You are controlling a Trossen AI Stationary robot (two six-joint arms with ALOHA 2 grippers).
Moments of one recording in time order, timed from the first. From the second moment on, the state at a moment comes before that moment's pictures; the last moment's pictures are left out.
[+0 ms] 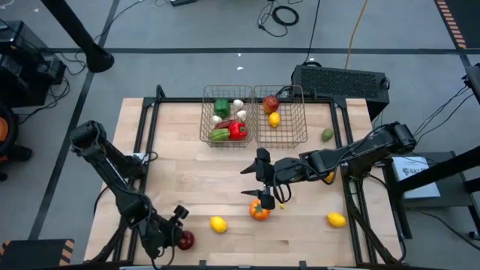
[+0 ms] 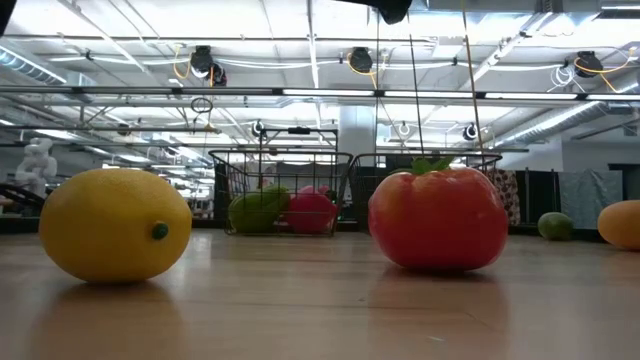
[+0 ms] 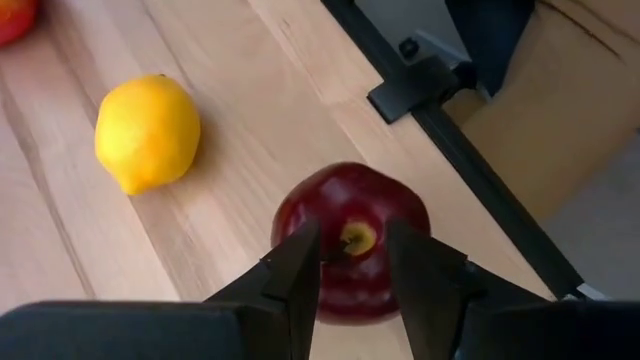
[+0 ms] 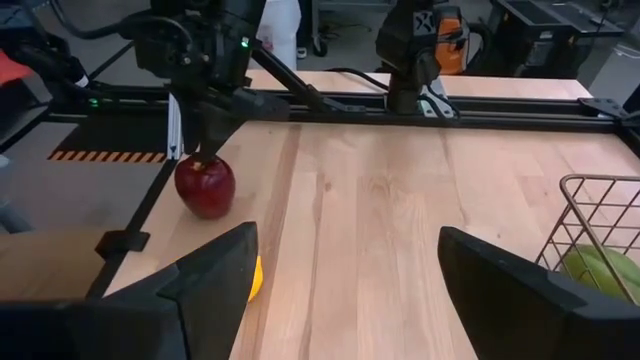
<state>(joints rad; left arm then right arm) -0.94 1.43 0.87 -0.38 -0.18 -0.28 0.28 1.50 1.17 -0.08 0.18 0.15</state>
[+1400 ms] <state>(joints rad) -0.94 1.45 0.87 -0.40 -0.20 -0.33 0.28 1.50 1.17 -0.08 0.18 0.14</state>
